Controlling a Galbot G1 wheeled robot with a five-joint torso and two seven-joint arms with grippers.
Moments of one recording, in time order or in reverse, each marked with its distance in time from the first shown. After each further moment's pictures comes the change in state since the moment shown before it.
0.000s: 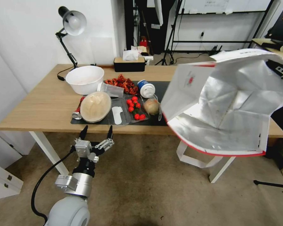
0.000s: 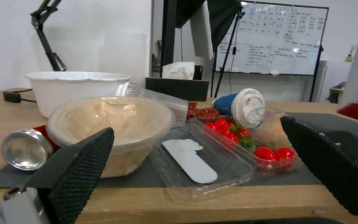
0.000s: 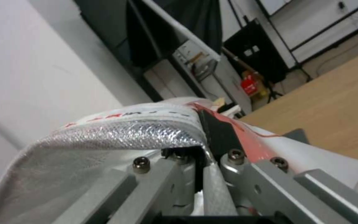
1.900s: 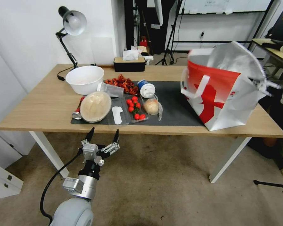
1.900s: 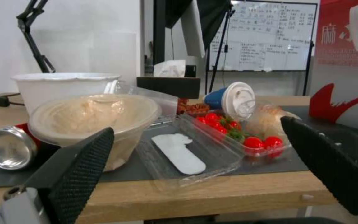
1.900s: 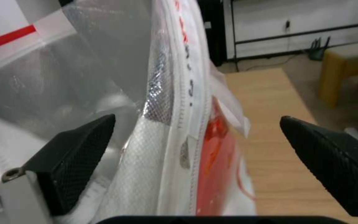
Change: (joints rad) left arm 0.001 -0.024 0.018 0.029 0.058 -0.025 0.034; right arm 0.224 -0.093 -0.240 -0.273 -0.686 -0.117 -0.258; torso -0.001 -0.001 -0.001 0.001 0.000
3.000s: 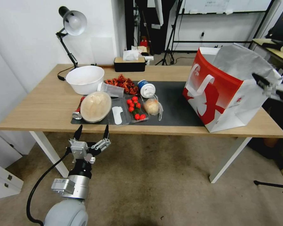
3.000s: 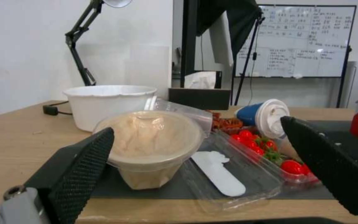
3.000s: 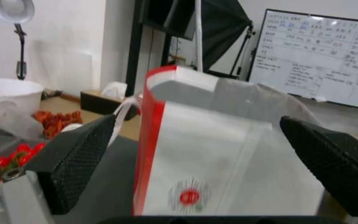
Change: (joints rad) left arm 0.050 -0.041 -0.078 -0.088 0.015 0.047 -0.054; right arm -0.437 0.276 0.288 0.492 -0.338 0.299 -0.138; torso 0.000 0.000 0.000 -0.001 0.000
